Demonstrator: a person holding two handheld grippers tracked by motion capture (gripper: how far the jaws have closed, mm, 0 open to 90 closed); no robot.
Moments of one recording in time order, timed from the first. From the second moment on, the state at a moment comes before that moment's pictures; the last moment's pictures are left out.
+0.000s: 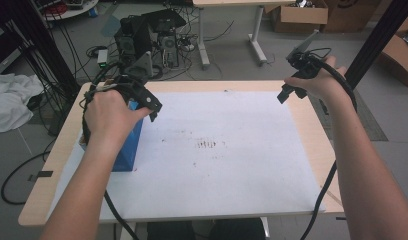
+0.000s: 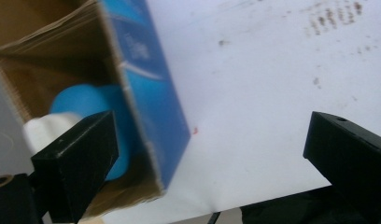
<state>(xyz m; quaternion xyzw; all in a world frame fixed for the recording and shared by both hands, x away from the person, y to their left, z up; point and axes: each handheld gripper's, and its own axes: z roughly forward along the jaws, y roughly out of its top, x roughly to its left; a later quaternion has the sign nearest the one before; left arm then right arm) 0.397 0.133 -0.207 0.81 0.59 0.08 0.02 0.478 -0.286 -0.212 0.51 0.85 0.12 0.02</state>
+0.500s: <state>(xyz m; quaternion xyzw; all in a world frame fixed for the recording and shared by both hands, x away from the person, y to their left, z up) 0.395 0.061 -0.237 0.86 0.50 0.06 0.05 0.476 -0.289 -0.211 0.52 0.85 0.12 0.02</state>
